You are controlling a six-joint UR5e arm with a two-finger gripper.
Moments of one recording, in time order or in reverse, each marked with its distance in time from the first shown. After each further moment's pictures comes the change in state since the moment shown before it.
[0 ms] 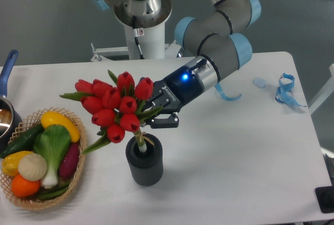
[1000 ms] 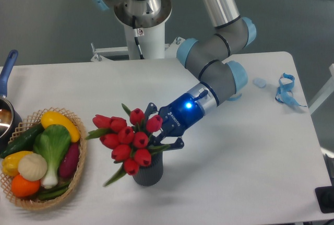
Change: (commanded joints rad) arm 0.018 -0.111 -0.012 0.006 0.029 0.144
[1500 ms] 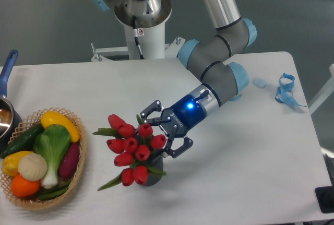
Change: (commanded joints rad) arm 0.006 0.005 0.000 0.000 0.006 0.011
